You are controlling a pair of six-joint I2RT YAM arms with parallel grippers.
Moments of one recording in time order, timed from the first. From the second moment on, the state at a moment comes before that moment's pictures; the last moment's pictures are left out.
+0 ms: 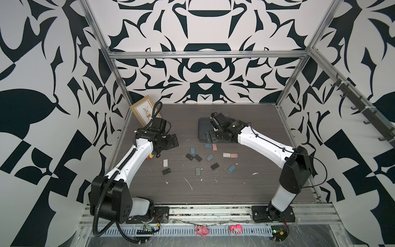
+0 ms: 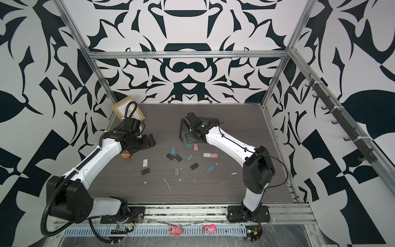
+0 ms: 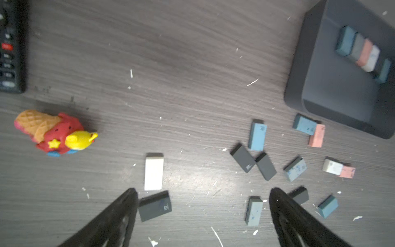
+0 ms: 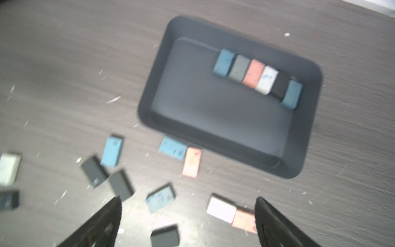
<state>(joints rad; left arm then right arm) -0.26 1.36 1.06 -0.84 0.08 -0.52 0.75 1.72 1.49 -0.78 0.22 0.36</state>
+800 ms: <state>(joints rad) -0.15 1.42 0.86 -0.78 0.13 -0.54 0.88 1.61 1.21 -0.65 0.17 0.45</state>
